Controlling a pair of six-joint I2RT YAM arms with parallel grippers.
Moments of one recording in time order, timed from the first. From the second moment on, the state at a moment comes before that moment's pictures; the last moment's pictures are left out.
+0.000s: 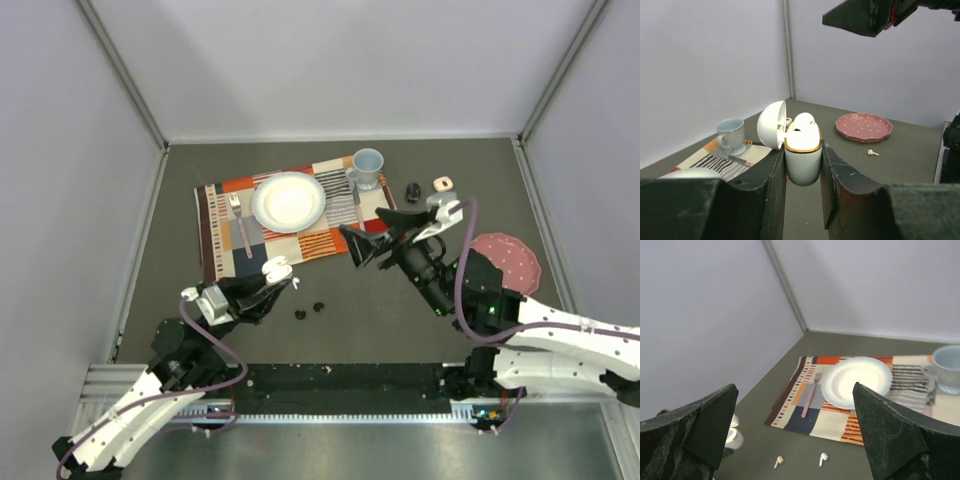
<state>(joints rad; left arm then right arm) -0.77 0.07 0.18 0.34 0.21 -0.03 1.29 0.88 0.85 0.33 0.61 0.16</state>
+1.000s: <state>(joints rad) -0.77 0.01 0.42 -0.15 -0.05 0.06 1.03 1.58 1.09 -0.26 0.27 0.84</state>
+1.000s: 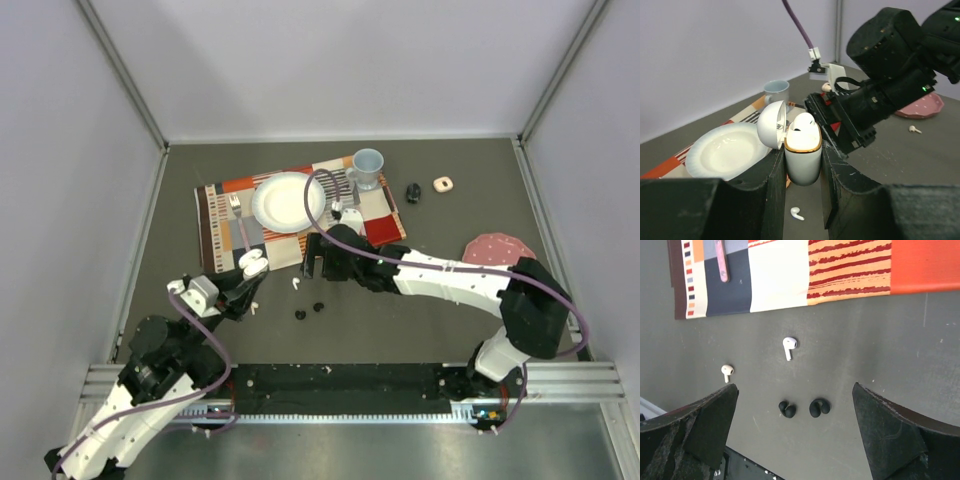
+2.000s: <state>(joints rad) -0.76 0.01 0.46 -0.25 -0.12 0.11 1.02 1.85 1.34 -0.36 0.25 1.08</state>
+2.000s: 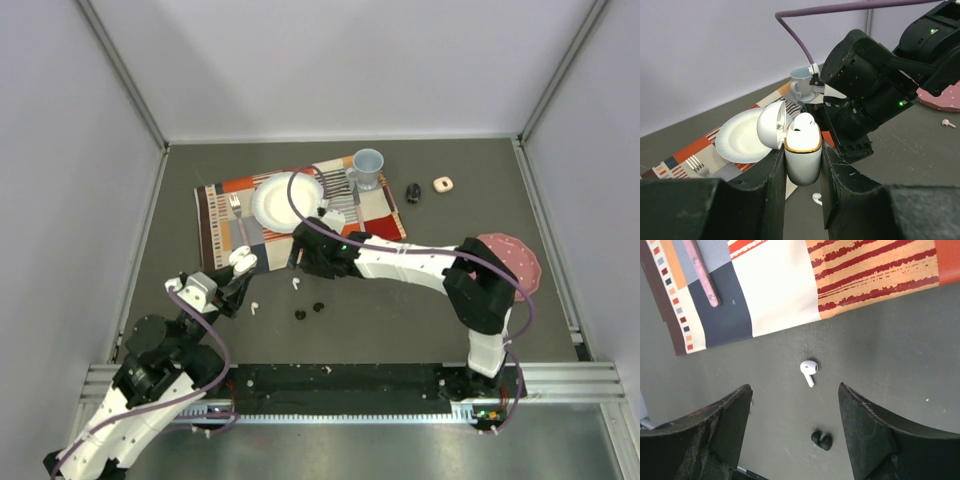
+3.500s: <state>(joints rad) -0.71 0.01 0.48 -0.26 -0.18 0.10 1.10 2.14 1.60 -0.57 0.45 1.11</state>
